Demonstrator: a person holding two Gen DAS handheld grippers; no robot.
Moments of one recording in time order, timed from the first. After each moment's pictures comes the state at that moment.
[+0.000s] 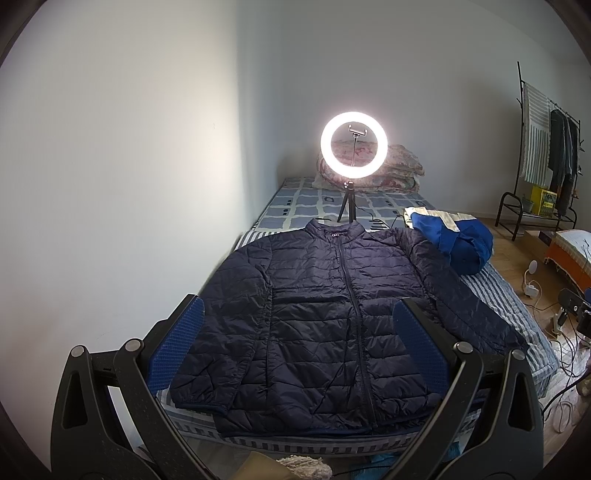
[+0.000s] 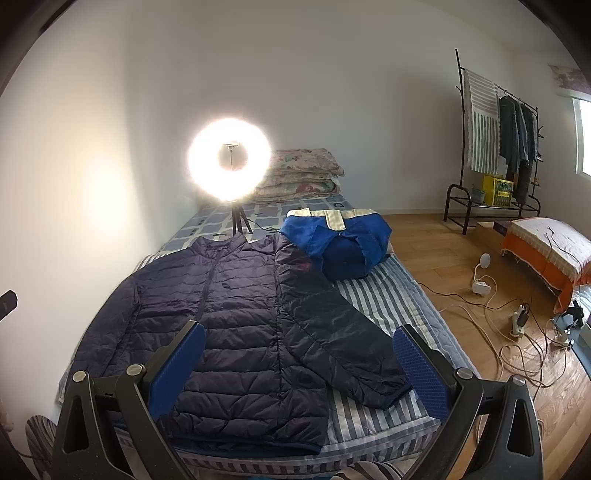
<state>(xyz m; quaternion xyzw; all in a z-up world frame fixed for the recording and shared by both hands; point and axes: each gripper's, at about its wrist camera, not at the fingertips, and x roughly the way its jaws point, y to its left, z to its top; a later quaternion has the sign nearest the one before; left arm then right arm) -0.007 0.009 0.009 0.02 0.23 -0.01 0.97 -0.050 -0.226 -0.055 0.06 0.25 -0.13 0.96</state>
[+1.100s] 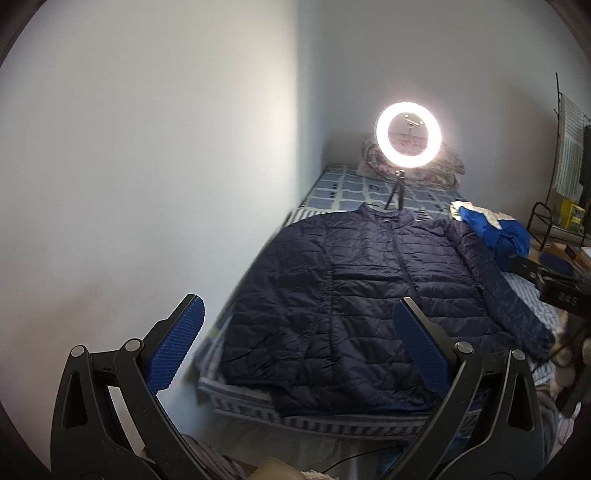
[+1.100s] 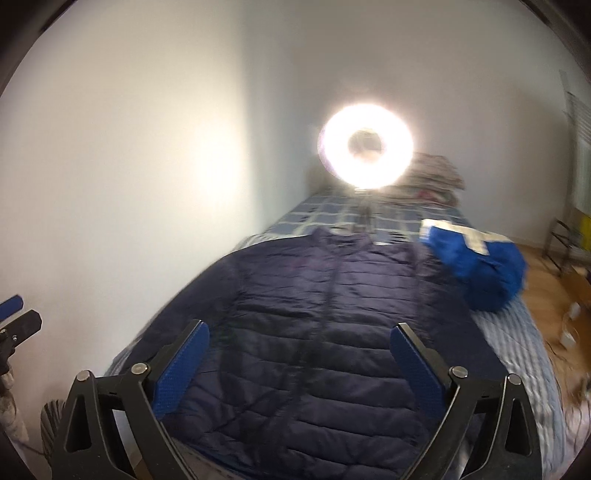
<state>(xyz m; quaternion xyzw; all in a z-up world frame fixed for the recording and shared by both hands) -0.022 0.111 -0.038 -0.02 0.25 0.06 0.97 0.057 -0.077 -0.085 -0.01 0.25 0.10 0.96</state>
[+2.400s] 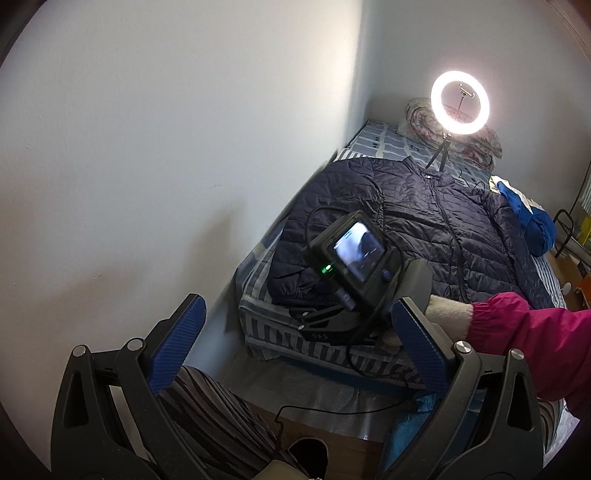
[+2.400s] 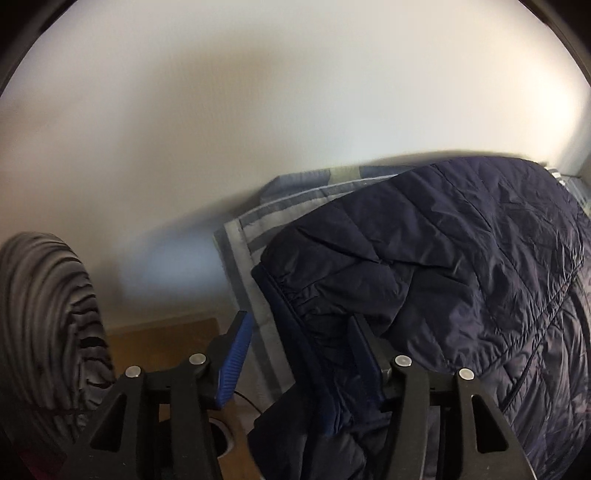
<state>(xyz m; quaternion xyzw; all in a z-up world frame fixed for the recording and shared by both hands) -0.062 0.184 -0.103 -0.09 0.34 0.11 0.93 0.130 0.246 -0.322 -0.29 0.45 0.44 0.73</state>
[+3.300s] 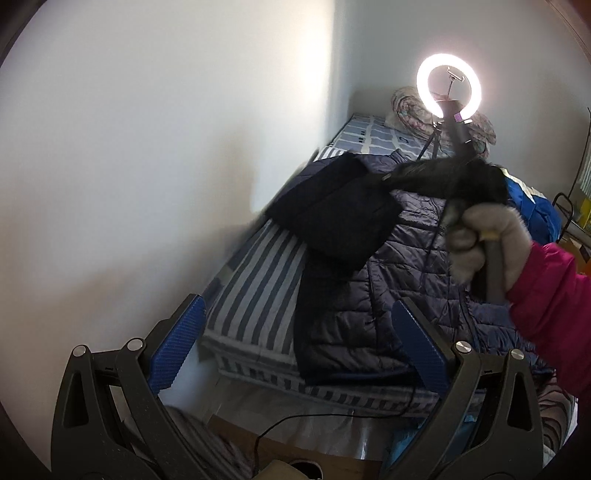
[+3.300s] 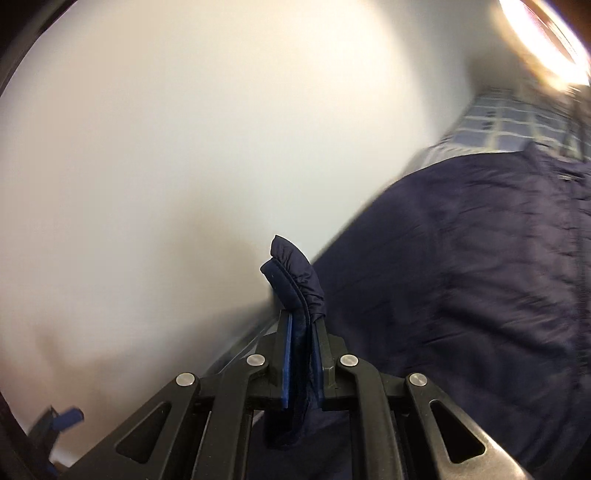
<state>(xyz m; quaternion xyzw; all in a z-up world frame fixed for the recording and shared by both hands) 0.018 0.151 -0.117 -0.06 0.35 0.09 0.93 0.309 0.057 -0.208 0.09 0.40 0.37 0.83</state>
